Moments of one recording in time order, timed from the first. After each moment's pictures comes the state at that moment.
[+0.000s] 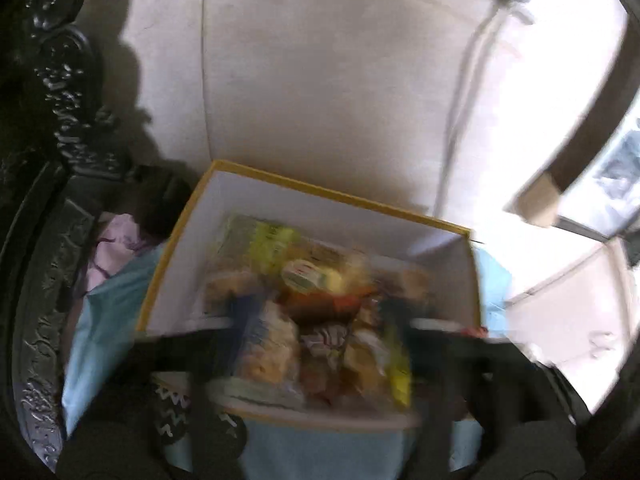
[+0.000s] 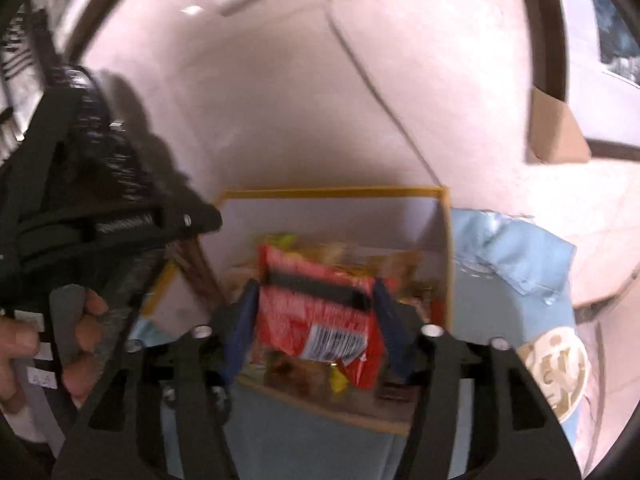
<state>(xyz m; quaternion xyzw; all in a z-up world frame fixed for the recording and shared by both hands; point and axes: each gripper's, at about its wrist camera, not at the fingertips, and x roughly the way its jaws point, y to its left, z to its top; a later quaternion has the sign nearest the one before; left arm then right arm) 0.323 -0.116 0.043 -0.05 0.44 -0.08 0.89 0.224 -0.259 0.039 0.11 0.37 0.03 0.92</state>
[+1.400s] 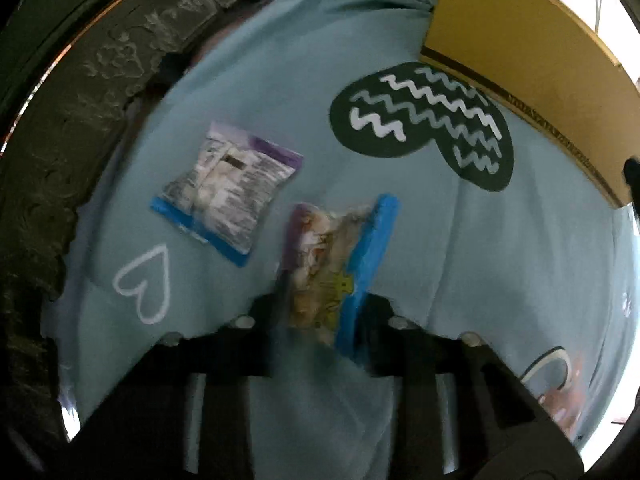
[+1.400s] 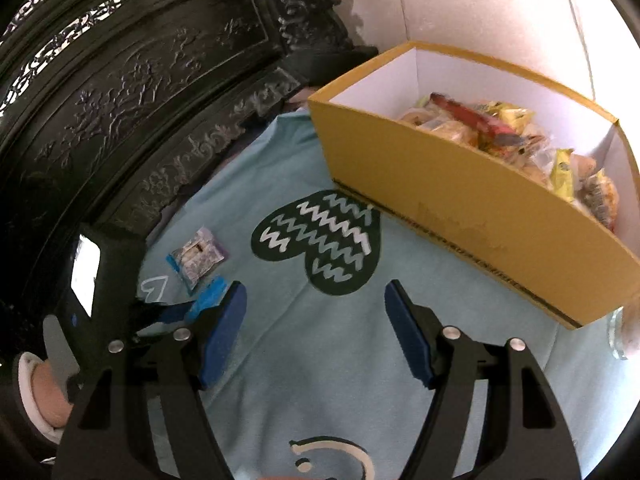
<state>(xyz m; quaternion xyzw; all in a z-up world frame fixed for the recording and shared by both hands) 0.124 0.061 -0.132 -0.06 0.58 0.07 0.81 0.140 -0.095 -0.048 -0.01 0.48 0.25 0.84</state>
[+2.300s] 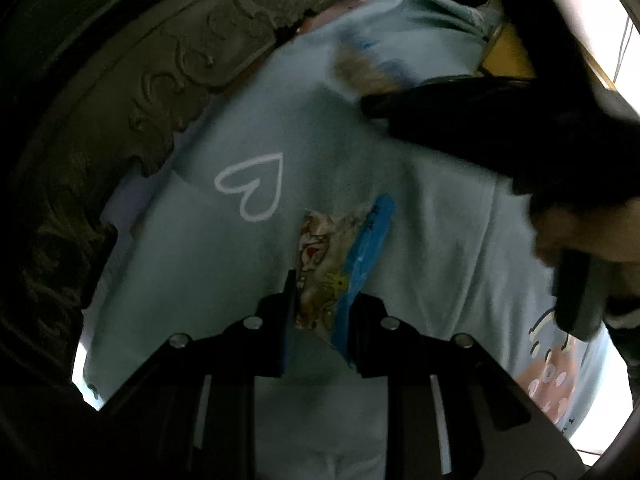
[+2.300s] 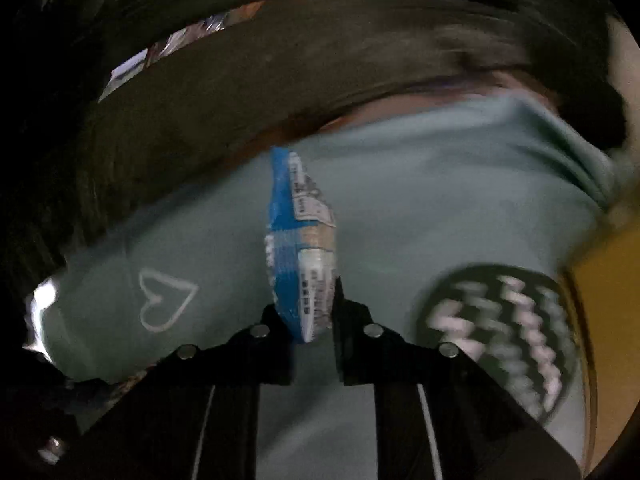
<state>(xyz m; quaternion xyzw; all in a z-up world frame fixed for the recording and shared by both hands) 0.062 0.110 -0.118 -0.12 0.56 0.12 0.81 0.184 0.090 -0.123 -0.18 0.49 0.38 0.76</state>
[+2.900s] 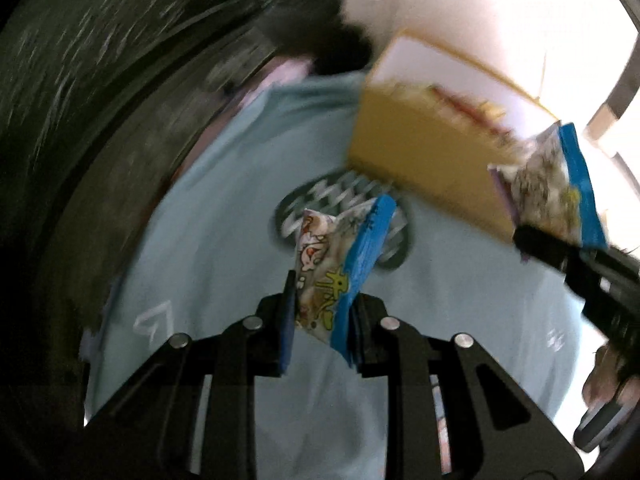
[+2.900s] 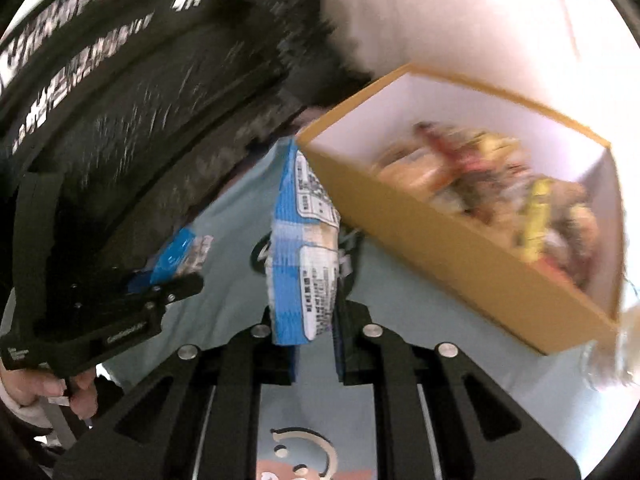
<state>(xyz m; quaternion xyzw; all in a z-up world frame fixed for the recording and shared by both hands) 0.134 0.004 -0.023 -0.07 0.49 0.02 0.87 0.146 -0.142 -0.014 0.01 0.45 0.26 0.86</state>
